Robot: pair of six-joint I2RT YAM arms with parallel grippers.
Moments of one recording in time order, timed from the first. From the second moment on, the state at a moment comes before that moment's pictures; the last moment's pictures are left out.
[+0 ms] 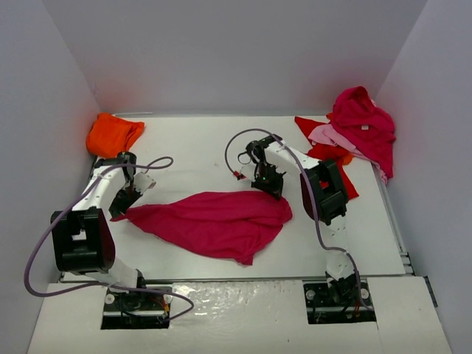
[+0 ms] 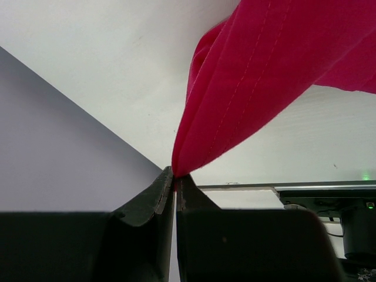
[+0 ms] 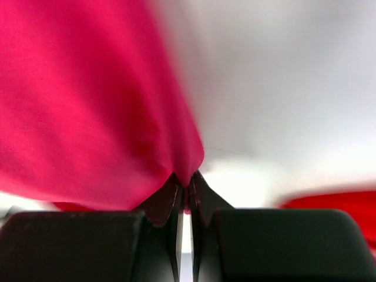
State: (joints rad) left arm 0.06 1.53 1.11 -1.08 -0.28 0.66; right arm 0.52 2.21 1.74 -1.20 0.05 -0.61
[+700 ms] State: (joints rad) left arm 0.04 1.51 1.06 -1.06 -0.31 0.63; right arm 0.94 1.57 1.16 -1.20 0.09 -0.52
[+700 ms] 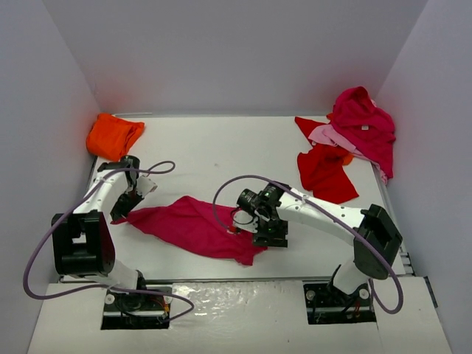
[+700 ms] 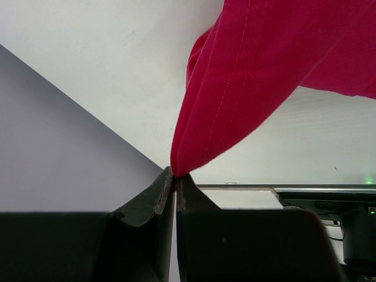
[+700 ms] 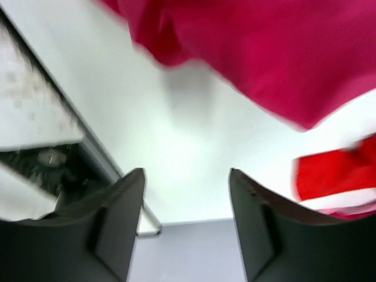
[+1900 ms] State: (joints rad) left arm -0.04 1.54 1.02 -1.00 -0.33 0.56; right arm 0.89 2.32 2.13 -1.07 0.32 -0.16
